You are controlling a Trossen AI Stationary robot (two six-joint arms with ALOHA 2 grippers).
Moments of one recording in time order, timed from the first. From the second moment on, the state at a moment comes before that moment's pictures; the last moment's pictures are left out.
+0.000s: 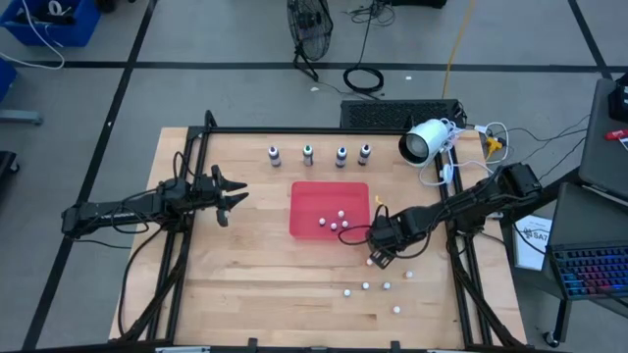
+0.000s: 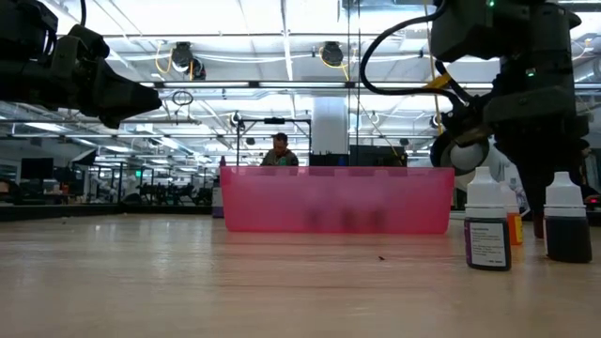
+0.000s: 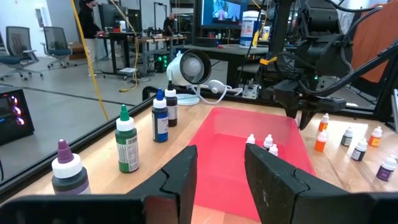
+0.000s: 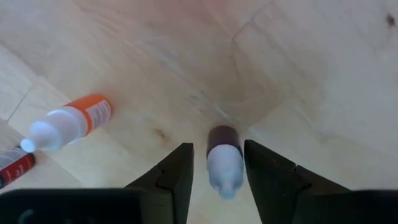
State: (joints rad) left arm 0.18 0.15 0.01 0.13 -0.05 -0.06; right arm 0.27 1.52 0.81 -0.77 -0.05 1.06
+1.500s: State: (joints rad) left arm 0.18 0.15 0.01 0.13 -0.05 -0.06; right arm -0.06 1.84 1.87 -1.10 0.18 0.07
